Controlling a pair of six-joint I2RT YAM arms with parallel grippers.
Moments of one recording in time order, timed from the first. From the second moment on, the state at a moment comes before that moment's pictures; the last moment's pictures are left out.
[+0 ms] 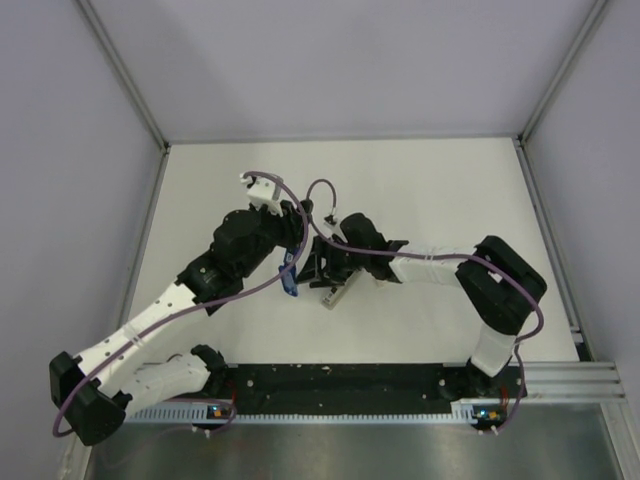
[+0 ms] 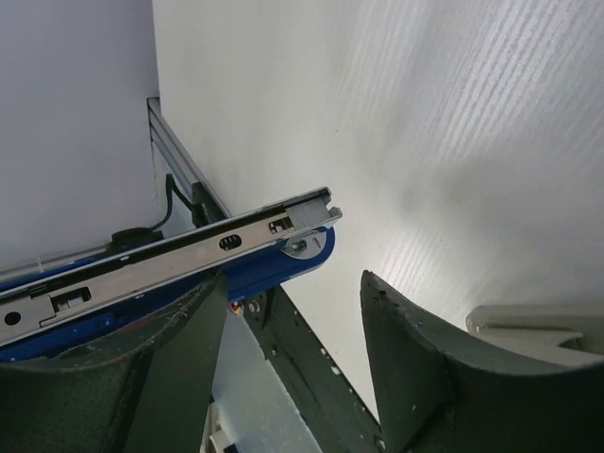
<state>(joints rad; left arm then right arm) -0.72 0.98 0.87 -0.04 -0.17 -0.31 0.82 1.74 0.95 0.17 -0.51 0.94</state>
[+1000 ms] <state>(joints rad) -0.72 1.14 0.81 -0.01 -0.42 -0.29 0.87 1.95 1.02 0.33 -0.54 1.14</state>
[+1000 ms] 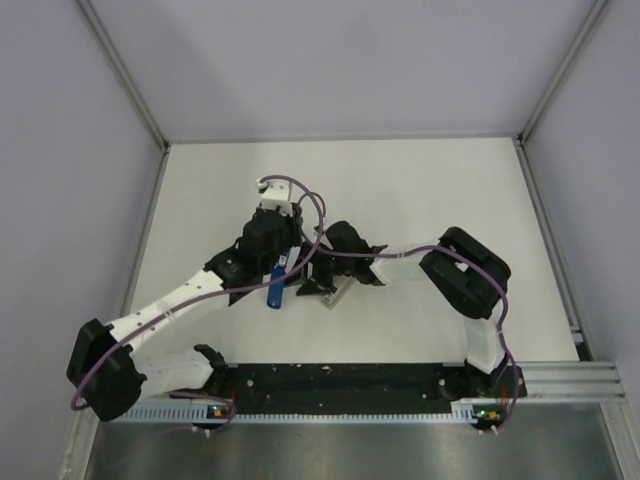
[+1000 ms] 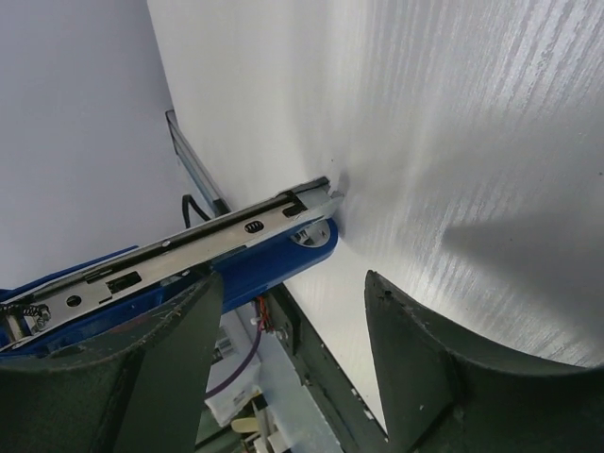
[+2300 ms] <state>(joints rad) -0.57 0.89 0.82 -0.12 -0.09 -0.29 0.79 1.54 0.88 0.20 -0.46 0.99</state>
